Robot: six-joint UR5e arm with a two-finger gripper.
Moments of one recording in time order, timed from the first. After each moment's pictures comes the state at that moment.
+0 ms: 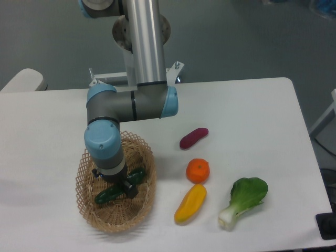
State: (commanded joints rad) arm 2.13 -2.13 -1.63 -0.91 1.57 0.88
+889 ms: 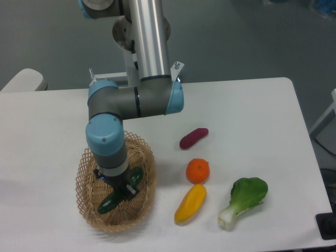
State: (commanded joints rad) arm 2.19 -2.06 -1.50 -0.97 1.53 0.89
